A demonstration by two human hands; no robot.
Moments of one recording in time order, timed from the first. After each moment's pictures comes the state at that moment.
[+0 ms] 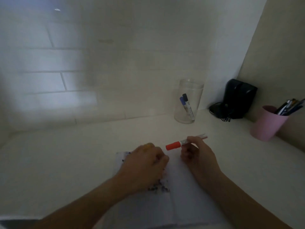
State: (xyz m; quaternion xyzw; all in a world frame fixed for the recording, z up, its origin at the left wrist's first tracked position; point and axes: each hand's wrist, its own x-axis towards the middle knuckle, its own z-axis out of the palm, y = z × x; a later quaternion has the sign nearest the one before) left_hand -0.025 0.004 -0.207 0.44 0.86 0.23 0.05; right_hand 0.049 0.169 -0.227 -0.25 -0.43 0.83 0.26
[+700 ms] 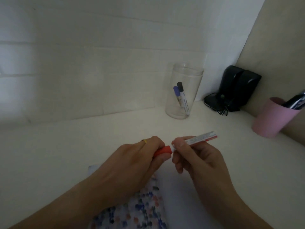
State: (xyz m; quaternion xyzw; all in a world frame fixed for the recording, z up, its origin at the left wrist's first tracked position) left_hand -0.086 0.039 -0.228 0.62 0.73 0.27 -0.10; right_hand 0.042 0.161 -0.223 -0.18 -0.61 0.70 0.33
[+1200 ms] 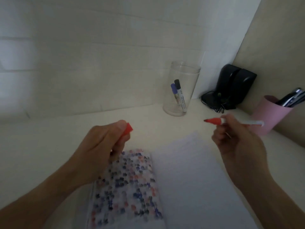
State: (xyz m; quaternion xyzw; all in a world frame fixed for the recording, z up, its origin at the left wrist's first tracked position) left_hand -0.113 0.010 -0.223 0.44 0.66 0.59 0.15; right_hand 0.069 0.215 -0.195 -0.22 -0.41 0.76 0.45
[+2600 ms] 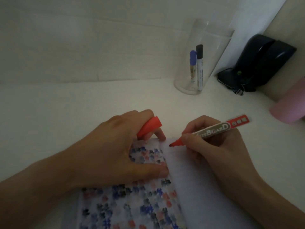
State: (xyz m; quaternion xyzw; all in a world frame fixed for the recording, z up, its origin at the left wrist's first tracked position) left_hand -0.122 0.019 -0.241 0.57 0.76 0.29 0.12; right_hand 0.031 0.179 -0.241 -0.21 -0.76 0.56 0.26
